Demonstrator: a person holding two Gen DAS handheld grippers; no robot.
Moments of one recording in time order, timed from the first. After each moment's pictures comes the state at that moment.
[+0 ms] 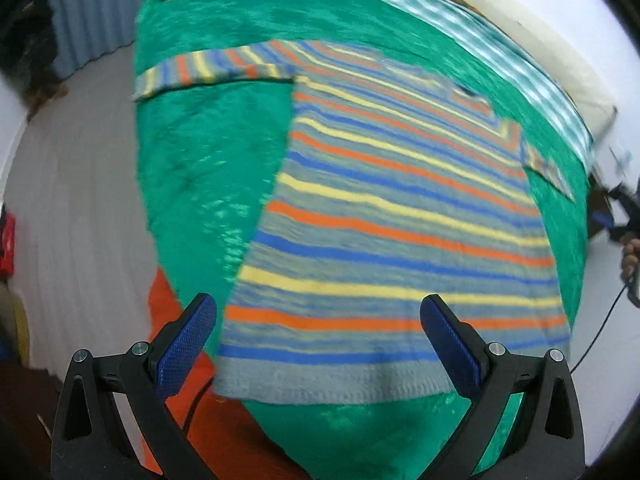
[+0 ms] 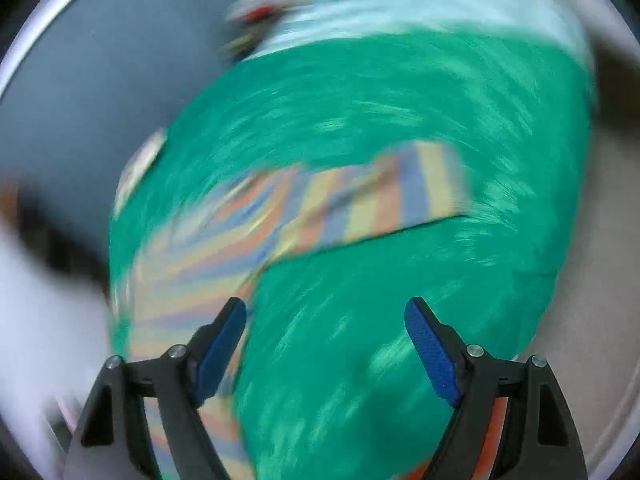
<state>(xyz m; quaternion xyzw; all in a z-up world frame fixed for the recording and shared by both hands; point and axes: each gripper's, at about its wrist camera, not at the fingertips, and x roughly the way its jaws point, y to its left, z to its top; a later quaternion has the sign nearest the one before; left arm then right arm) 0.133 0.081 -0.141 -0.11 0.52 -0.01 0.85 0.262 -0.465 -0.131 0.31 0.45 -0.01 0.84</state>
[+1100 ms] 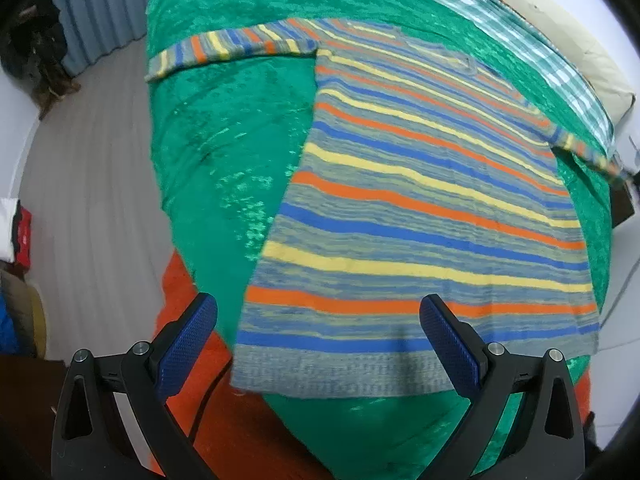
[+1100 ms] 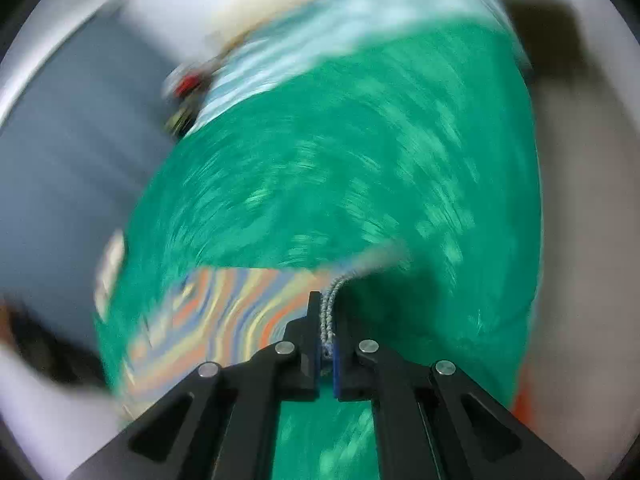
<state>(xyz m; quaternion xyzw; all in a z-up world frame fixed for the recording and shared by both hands) 0.122 0.081 -0.162 -0.08 0.54 0.01 0.84 0.294 -0.480 -0.107 0.30 0.38 -0.09 0.87</state>
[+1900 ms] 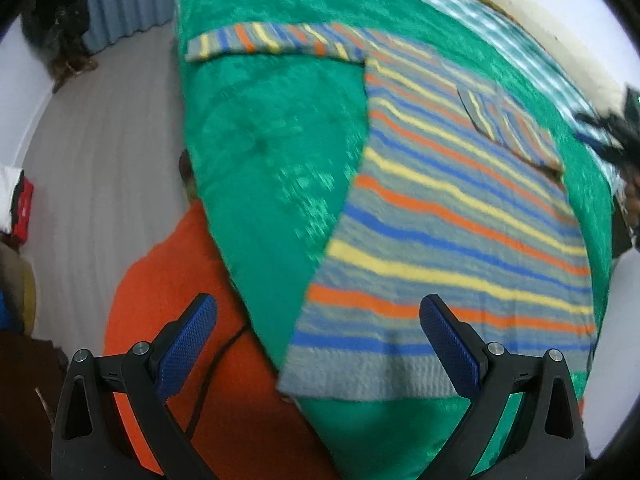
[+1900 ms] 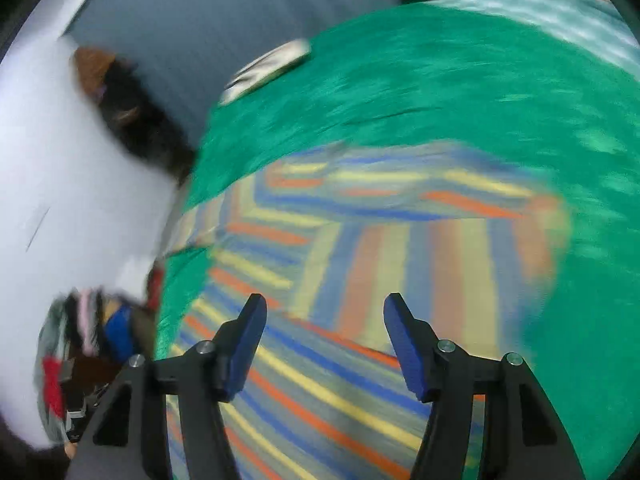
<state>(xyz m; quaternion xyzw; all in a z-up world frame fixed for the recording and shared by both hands) 0.117 0.123 -0.166 -0.13 0.52 0.04 0.84 0.410 -0.222 -0.112 0.12 0.48 0.22 0.84</state>
